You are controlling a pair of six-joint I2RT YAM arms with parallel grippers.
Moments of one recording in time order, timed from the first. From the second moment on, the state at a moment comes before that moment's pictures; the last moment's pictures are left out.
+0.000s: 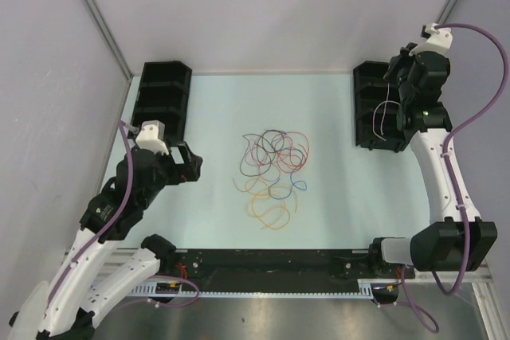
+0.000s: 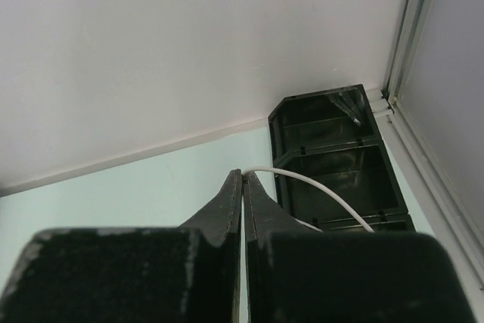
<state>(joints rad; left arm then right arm) -0.52 0.62 0.93 -0.76 -0.26 -0.43 0.01 1.30 1.37 -0.13 0.14 0.23</state>
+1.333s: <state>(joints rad) -0.48 0.65 0.92 -0.76 -0.25 -0.42 -0.15 1.47 1.08 0.13 0.04 0.41</state>
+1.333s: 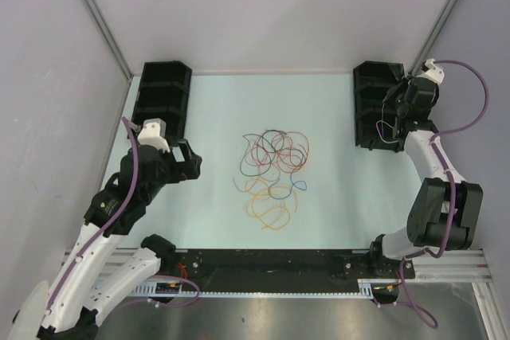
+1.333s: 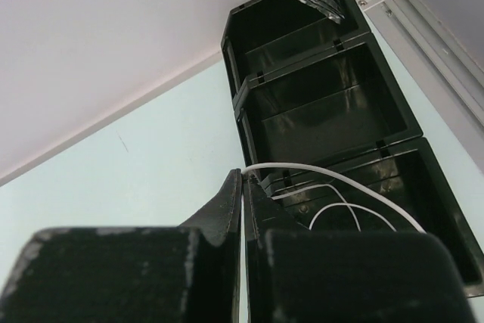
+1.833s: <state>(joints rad) -0.46 0.65 0.92 -0.76 -0.23 -0.42 -0.15 1.52 0.99 0.15 0.03 0.46</state>
